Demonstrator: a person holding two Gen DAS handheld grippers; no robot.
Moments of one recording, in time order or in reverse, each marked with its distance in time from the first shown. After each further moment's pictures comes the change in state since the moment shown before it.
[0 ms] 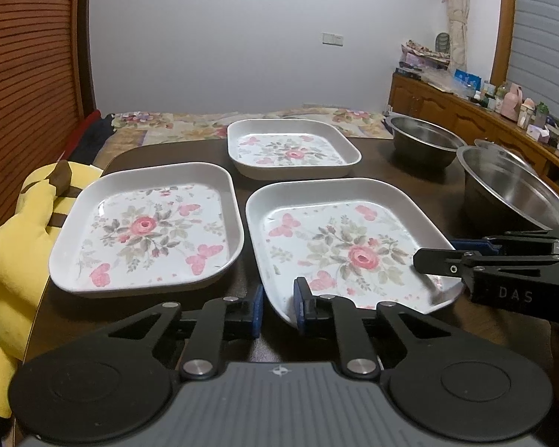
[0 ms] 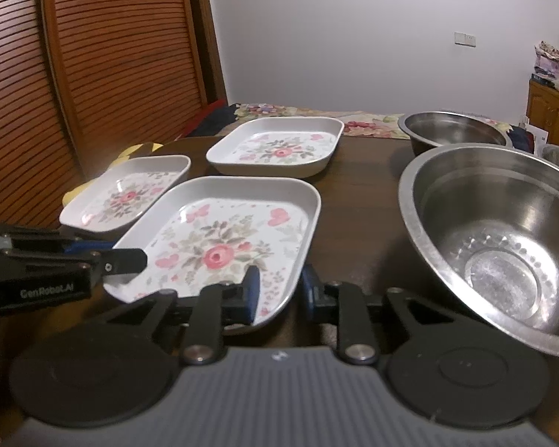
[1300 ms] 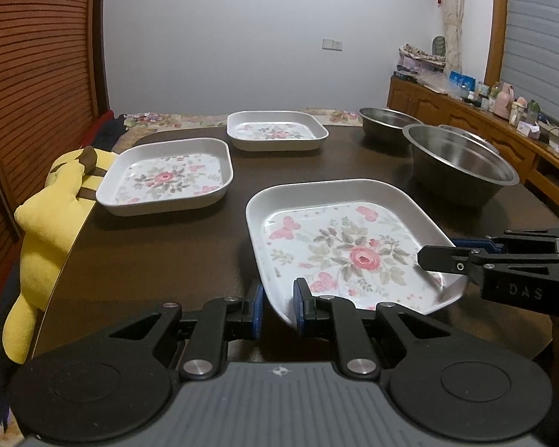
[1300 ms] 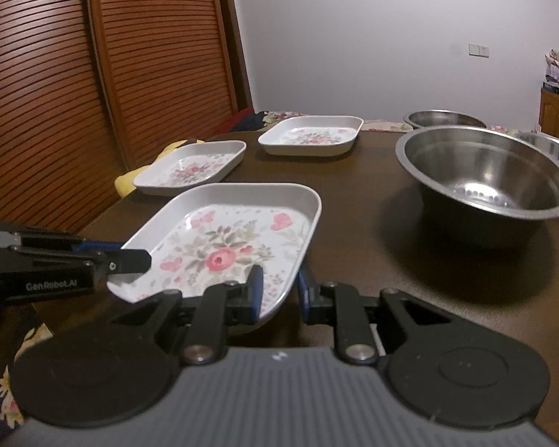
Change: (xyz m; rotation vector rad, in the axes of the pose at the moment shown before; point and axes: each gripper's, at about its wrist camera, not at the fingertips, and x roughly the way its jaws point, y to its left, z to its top) left arm -0.079 -0.028 -0.057 0.002 -0.018 0.028; right arm -0.072 0.018 -0.046 -0.021 -0.039 0.073
